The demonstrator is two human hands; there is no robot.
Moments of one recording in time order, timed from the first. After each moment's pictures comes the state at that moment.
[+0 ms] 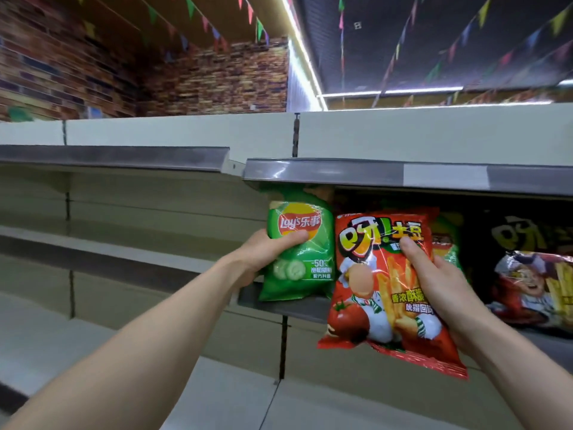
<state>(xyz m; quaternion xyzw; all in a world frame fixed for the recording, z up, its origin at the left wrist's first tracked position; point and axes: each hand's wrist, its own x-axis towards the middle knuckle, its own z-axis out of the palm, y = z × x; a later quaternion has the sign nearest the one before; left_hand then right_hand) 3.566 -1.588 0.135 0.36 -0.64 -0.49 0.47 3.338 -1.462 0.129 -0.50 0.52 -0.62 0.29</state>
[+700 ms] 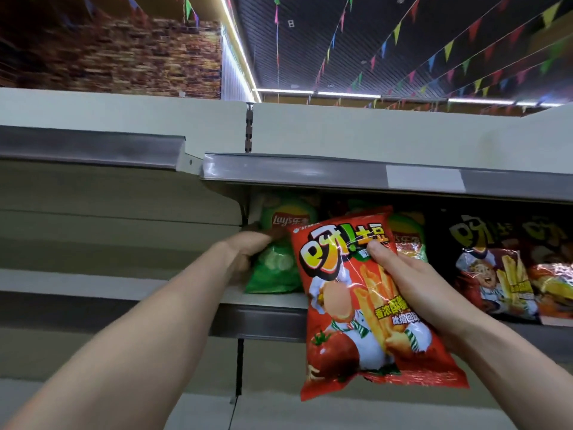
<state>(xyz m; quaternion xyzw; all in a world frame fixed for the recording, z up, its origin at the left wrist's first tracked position) 3.520 -1.666 0.151 0.35 -0.63 -0.59 0.37 3.359 -1.458 0.144 -0.51 0.55 -0.59 0.30</state>
